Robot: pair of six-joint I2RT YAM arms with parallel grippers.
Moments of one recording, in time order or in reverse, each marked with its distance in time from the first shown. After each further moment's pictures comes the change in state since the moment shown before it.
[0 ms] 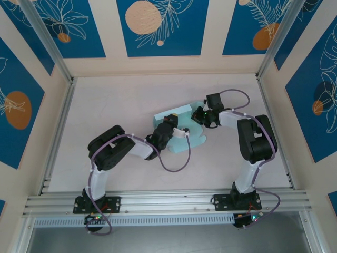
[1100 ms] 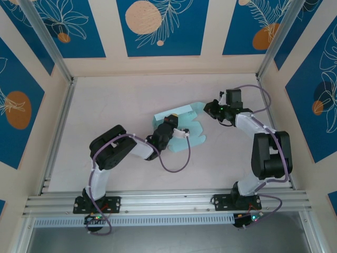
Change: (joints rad) left arm 0.000 0.023 0.000 0.035 0.000 0.024; right arm -0.174 -0.239 -0.054 -0.043 -0.101 -0.051
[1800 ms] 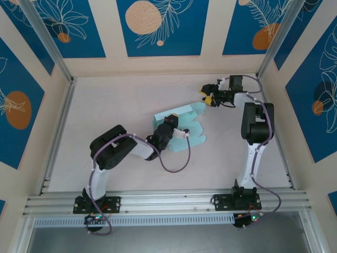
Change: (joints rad) left arm 0.000 0.003 0.000 0.007 0.000 0.010; right arm -0.098 0.586 0.533 0.010 -0.496 0.031
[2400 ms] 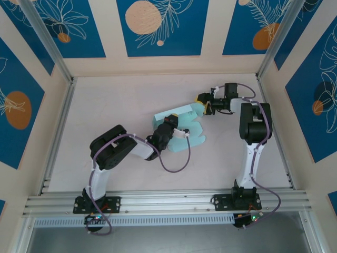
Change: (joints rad) left arm 0.000 0.000 0.000 -0.002 -0.004 0.000; right arm 0.028 -0.012 -0.136 0.035 -0.123 -0.013
